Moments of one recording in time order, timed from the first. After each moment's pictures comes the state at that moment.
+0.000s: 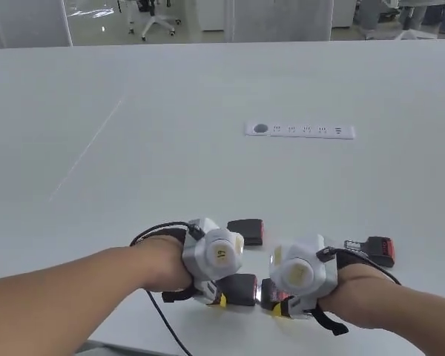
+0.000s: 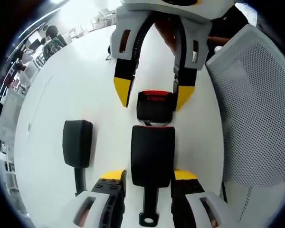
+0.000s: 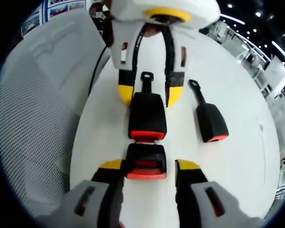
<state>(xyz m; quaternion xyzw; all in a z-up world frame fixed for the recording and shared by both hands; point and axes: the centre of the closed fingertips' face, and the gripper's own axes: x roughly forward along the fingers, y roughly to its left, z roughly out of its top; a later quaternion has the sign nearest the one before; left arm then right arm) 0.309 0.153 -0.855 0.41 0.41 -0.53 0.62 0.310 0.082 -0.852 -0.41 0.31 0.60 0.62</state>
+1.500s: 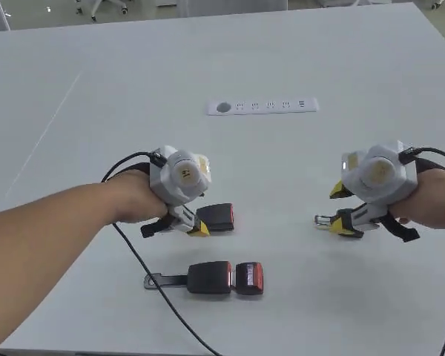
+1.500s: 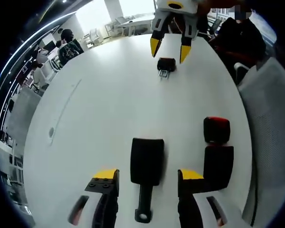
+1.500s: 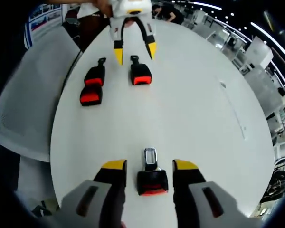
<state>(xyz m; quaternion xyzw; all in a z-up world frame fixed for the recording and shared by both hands) 0.423 0.143 -0.824 0.39 0.38 -0.51 0.67 0.416 -0.084 -0.816 -0.38 0.36 0.52 0.67</state>
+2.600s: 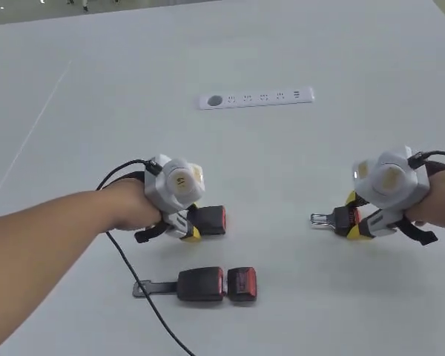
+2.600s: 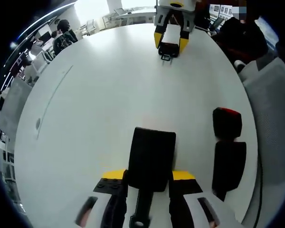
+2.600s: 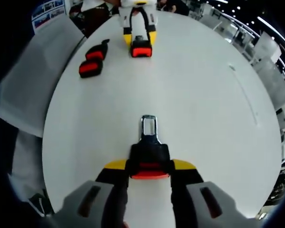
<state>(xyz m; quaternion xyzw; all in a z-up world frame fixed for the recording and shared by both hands) 0.427 0.146 -0.857 0.38 0.42 -0.51 0.65 0.410 -0.108 -0.849 -0.40 0.38 0.54 0.63</state>
